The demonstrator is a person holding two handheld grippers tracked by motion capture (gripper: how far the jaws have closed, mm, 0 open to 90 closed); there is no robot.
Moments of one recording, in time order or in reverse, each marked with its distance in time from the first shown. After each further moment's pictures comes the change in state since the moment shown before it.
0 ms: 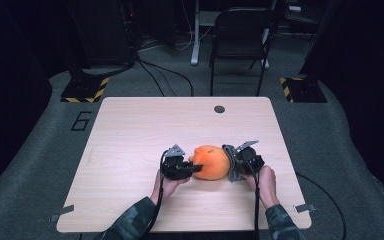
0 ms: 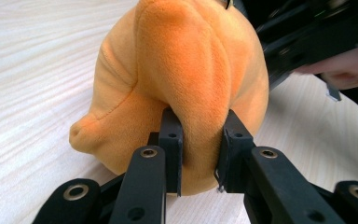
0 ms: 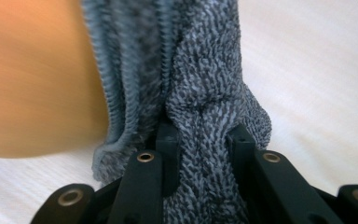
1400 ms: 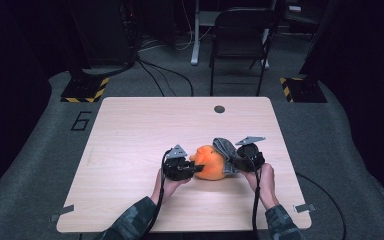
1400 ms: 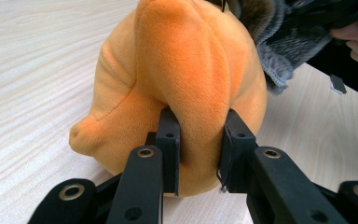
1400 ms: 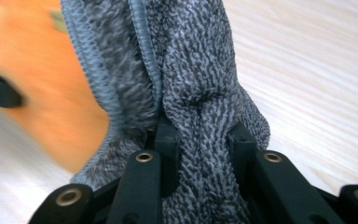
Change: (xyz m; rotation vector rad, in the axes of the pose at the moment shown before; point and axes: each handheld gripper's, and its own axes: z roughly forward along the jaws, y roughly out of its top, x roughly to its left) left arm -0.004 0.001 0.002 -0.001 0.011 0.060; right arm 0.008 0.013 -0.036 -0.163 0.080 0.020
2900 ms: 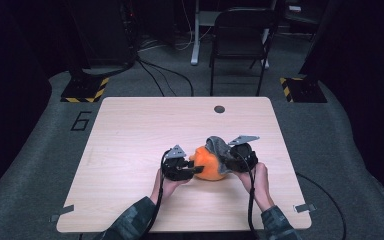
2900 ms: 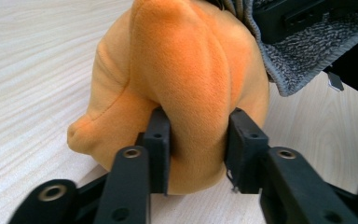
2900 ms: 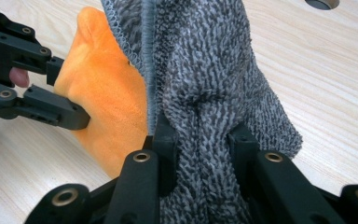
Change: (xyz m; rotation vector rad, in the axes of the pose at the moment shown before) left arm 0.004 -0.002 -0.001 0.004 -0.016 0.005; right arm 0.025 0.015 -0.011 -0.049 0.079 -0.037
